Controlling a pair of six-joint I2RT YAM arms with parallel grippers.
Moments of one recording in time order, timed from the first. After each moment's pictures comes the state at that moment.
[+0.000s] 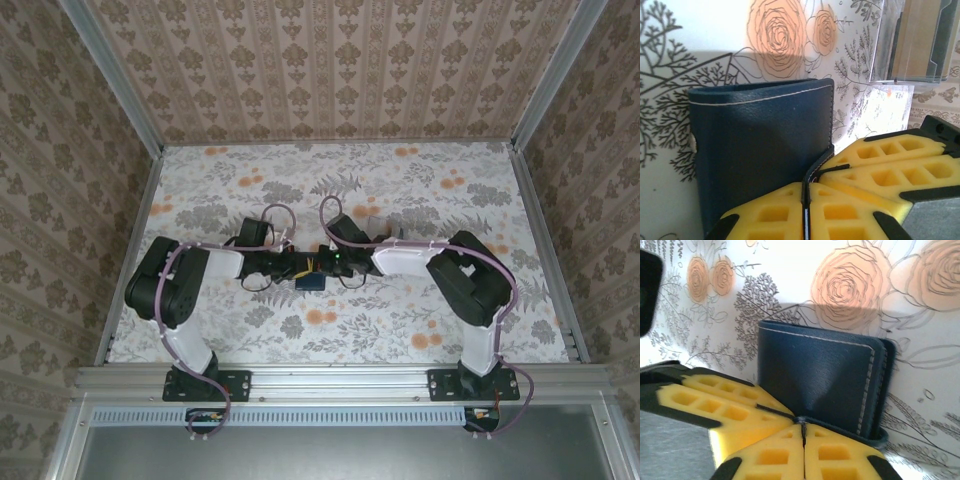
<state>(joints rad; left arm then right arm) -0.41 1.74 0.69 0.13 0.81 -0.69 0.72 1.88 1.05 -0.07 -0.23 0.86</state>
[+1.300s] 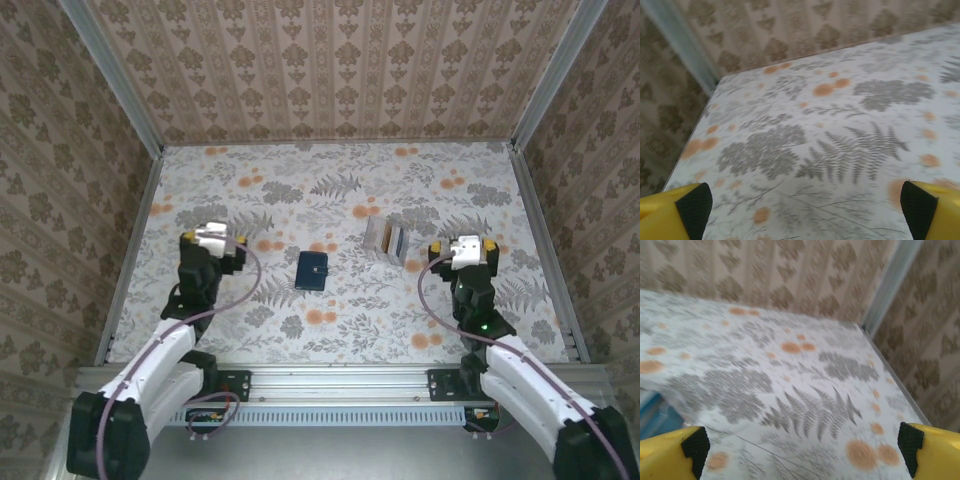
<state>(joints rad) -0.23 0.83 0.28 0.27 -0.23 0.14 0.23 0.70 0.13 0.35 0.49 -0.12</state>
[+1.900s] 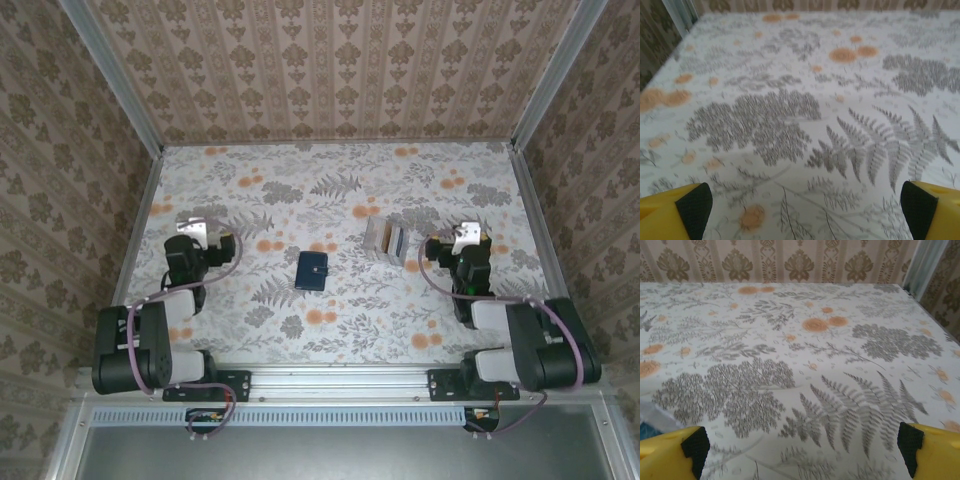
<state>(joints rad) 0.05 1.32 0.32 0.62 0.09 0.04 0.05 1.38 0.21 0.89 0.20 0.01</state>
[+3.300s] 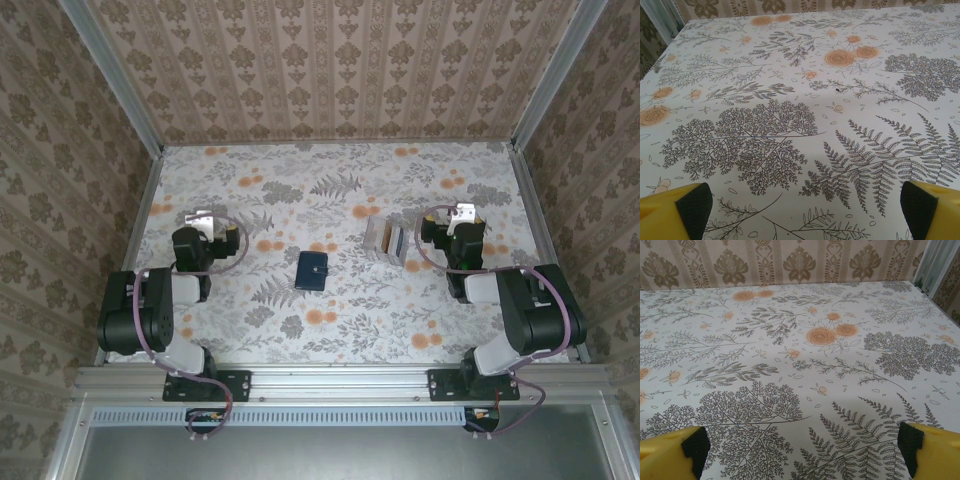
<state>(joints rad) 0.01 1.54 0.39 0.75 0.08 0.07 0.05 1.53 0.39 0.82 0.21 0.05</state>
